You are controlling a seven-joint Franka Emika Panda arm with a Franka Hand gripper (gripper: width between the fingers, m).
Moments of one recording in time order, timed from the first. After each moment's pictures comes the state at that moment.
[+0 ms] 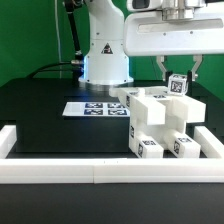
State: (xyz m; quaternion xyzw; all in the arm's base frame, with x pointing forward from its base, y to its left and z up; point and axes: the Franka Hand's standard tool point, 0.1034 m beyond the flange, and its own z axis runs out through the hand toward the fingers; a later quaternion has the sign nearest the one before) arm 0.532 0.100 0.125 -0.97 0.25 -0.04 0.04
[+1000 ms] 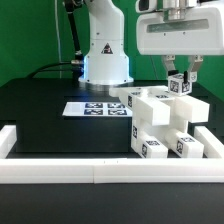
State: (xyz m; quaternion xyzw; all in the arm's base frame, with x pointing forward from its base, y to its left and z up) arm 0.531 0.104 0.124 -0.85 0.52 -0.03 0.06
